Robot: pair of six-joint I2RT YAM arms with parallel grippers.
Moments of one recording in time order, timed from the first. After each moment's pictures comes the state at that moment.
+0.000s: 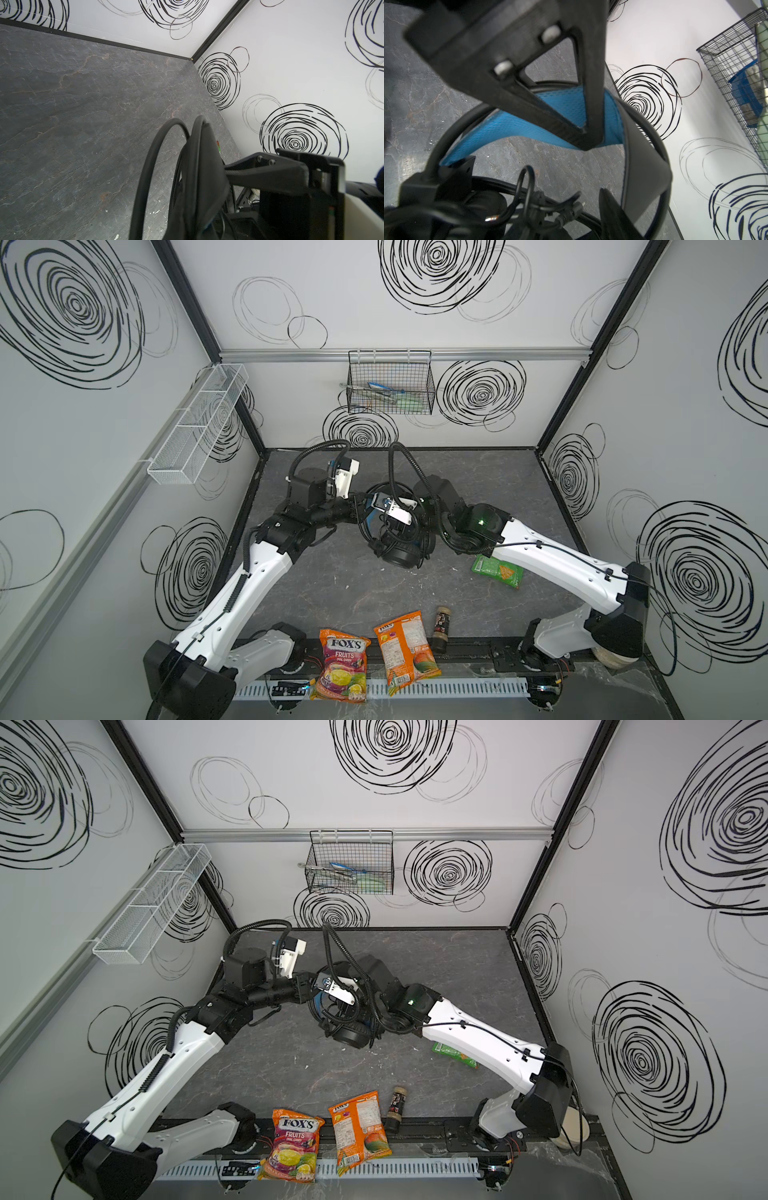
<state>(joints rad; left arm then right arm) -0.36 1.11 1.07 -0.42 0.55 -0.51 0.99 1.46 1.40 -0.51 0.12 -0.51</state>
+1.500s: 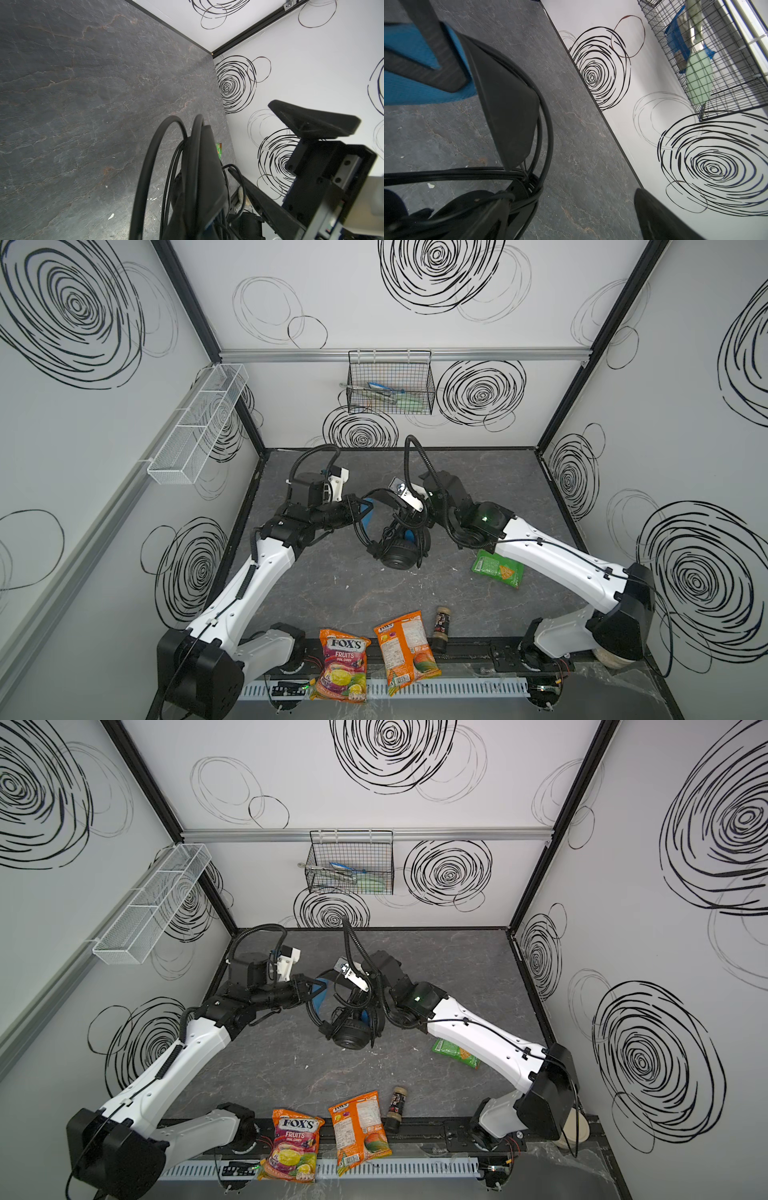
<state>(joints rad) -0.27 1.15 0.97 -0.39 0.60 -0.68 0.91 1.44 1.32 -0.43 0.34 -0.51</state>
